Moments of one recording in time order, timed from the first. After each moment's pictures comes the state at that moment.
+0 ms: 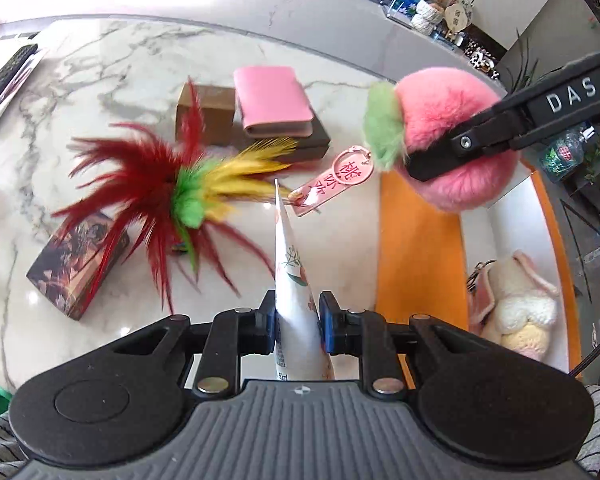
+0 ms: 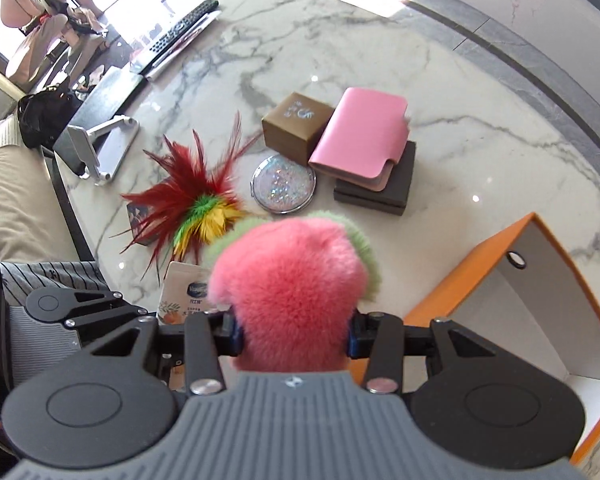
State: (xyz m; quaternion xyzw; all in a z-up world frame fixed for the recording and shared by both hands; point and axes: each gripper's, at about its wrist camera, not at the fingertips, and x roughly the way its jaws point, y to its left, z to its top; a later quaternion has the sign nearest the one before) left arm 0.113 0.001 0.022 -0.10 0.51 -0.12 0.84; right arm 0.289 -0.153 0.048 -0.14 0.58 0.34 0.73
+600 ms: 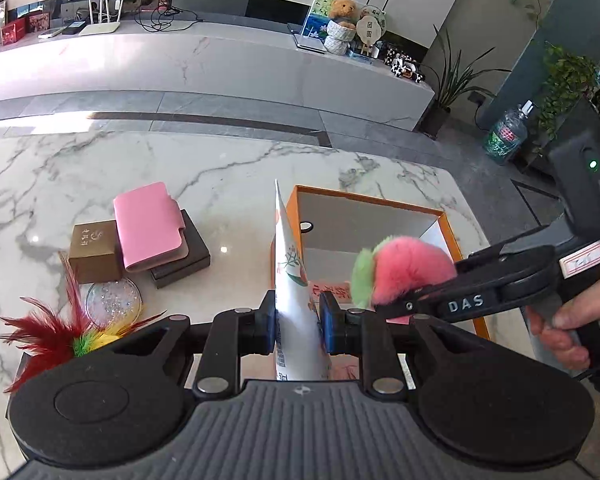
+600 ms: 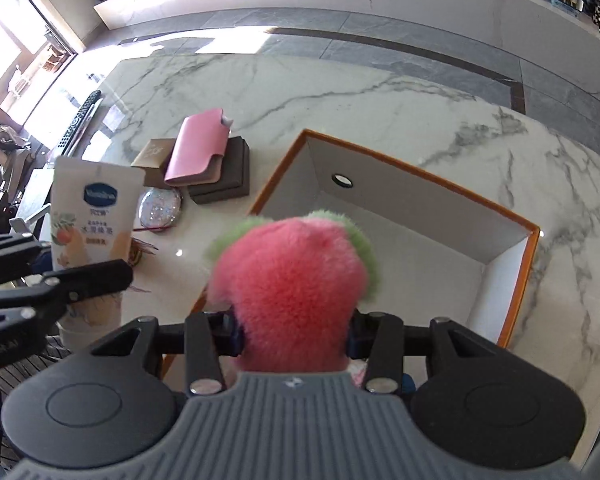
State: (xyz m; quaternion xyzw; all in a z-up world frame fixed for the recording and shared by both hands) left arm 0.211 -0.117 0.048 -0.04 0.46 -0.21 0.86; right arm 0.286 -0.293 0.033 -0.02 0.58 0.20 0.79
